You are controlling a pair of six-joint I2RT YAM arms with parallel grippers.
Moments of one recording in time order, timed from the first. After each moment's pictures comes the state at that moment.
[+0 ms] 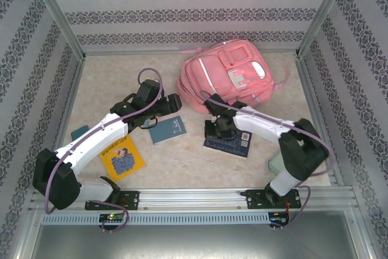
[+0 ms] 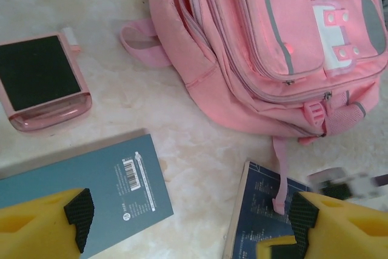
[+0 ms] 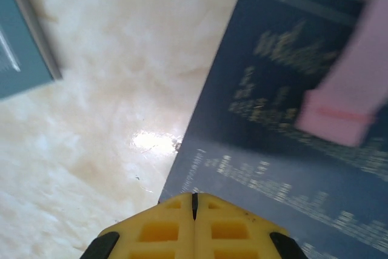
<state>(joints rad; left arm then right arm) -0.55 1.32 1.06 -0.50 -0.03 -0.77 0.63 1.56 1.02 -0.71 -0.15 0.68</state>
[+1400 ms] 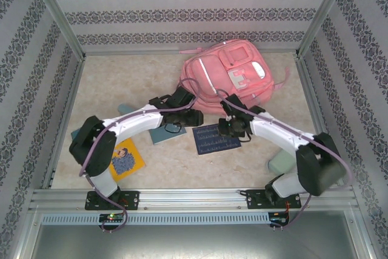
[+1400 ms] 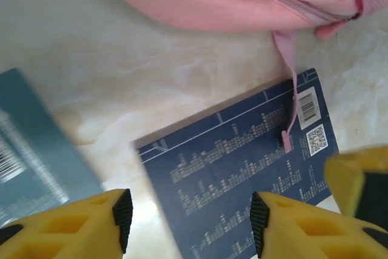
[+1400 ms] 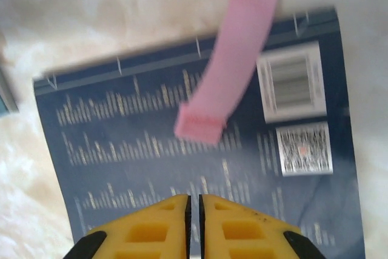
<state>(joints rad) -0.69 1.74 1.20 -0.45 0.16 -0.68 0.56 1.41 0.85 -0.66 -0.10 0.63</state>
